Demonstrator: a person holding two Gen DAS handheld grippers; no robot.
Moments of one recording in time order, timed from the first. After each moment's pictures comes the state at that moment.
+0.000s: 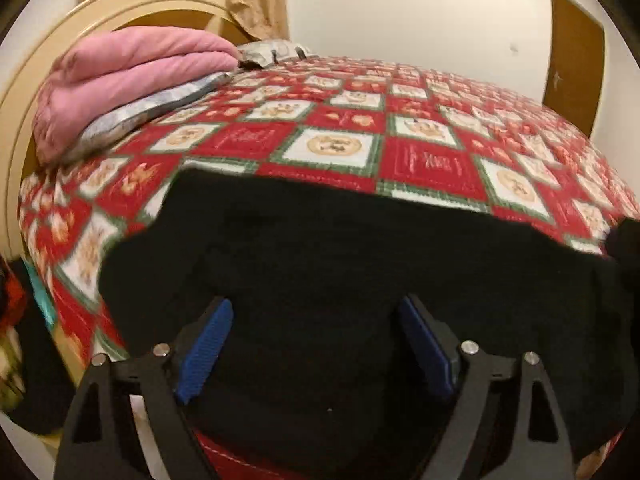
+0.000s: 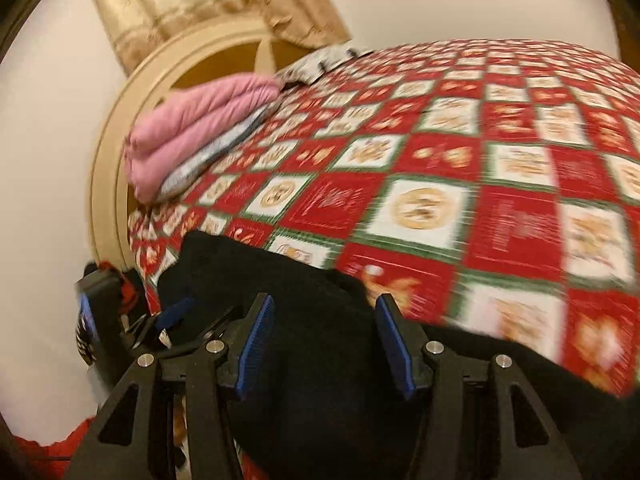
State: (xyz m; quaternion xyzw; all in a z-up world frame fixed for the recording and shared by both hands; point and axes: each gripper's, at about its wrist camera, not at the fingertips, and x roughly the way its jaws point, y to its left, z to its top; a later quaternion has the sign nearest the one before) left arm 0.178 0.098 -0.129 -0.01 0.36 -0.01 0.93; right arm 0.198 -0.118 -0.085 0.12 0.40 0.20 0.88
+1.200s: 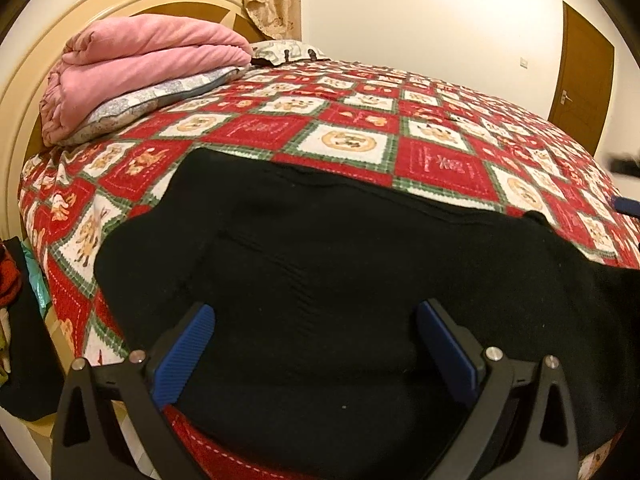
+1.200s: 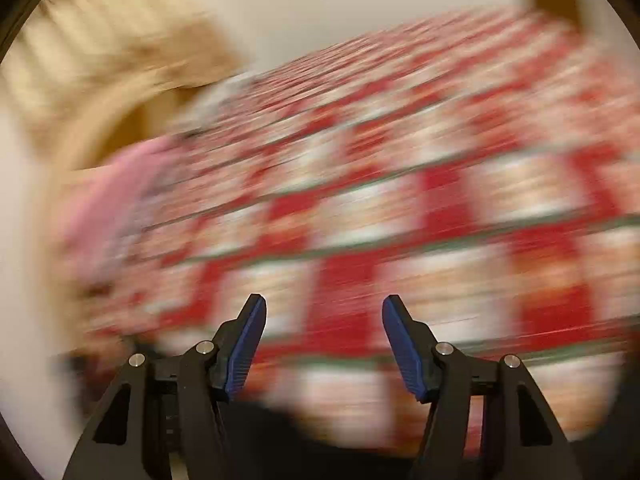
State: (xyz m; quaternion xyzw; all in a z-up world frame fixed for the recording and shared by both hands) left arm 0.185 0.099 -0.136 -0.02 0.37 -0.01 0.93; right arm 0.216 -0.266 -0.037 0.16 0.41 -0.05 0.90
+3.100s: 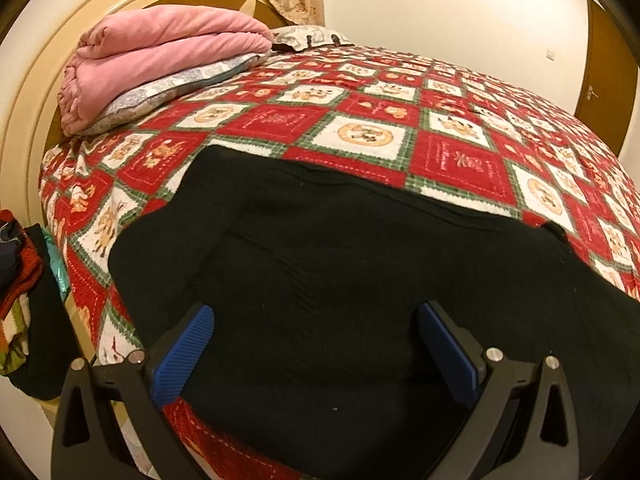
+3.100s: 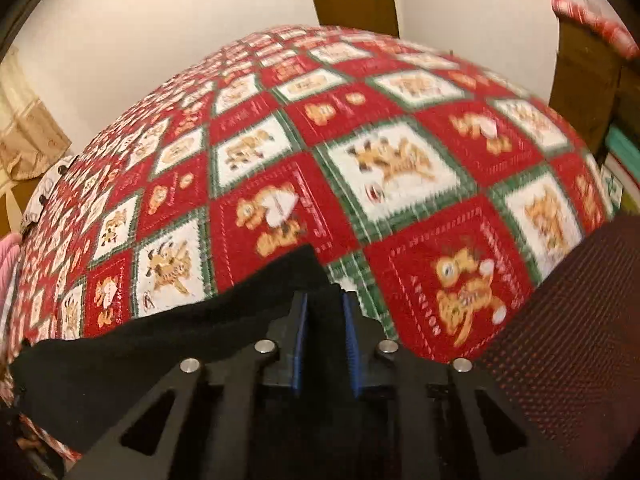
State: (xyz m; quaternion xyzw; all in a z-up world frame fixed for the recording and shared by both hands) left arm 0.190 0.088 -0.130 -0.01 0.40 0.05 0.91; right arm -0.051 -0.577 -0.084 0.22 0.40 -0.27 0.85
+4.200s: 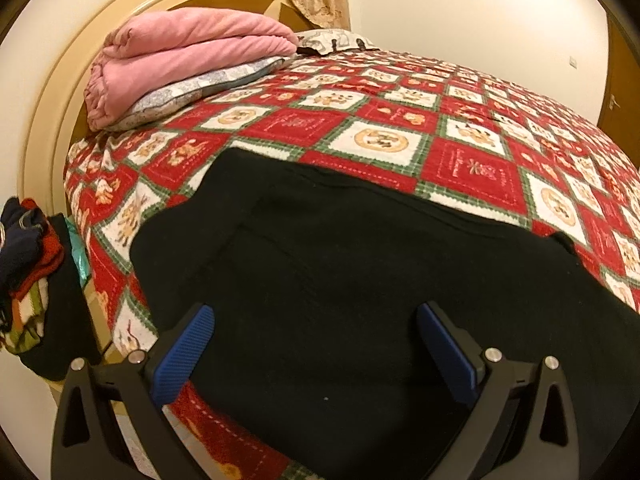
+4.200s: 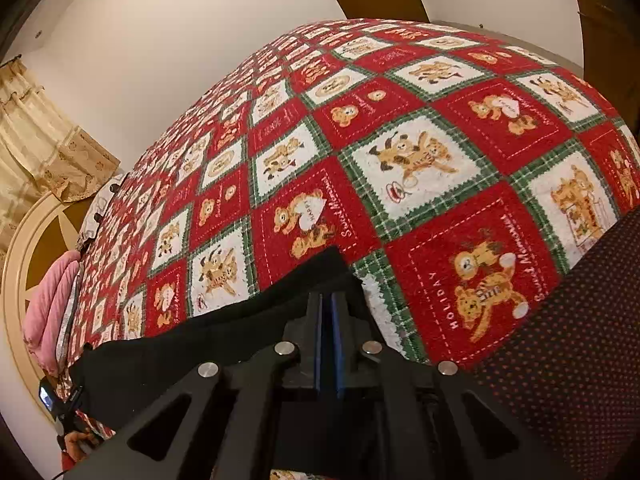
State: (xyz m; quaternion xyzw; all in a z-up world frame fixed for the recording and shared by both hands) left arm 0.184 0.077 -0.123 -0.01 0.40 0.10 0.91; right arm -0.065 -0.603 -0.082 0.31 0.38 -0.17 0.86
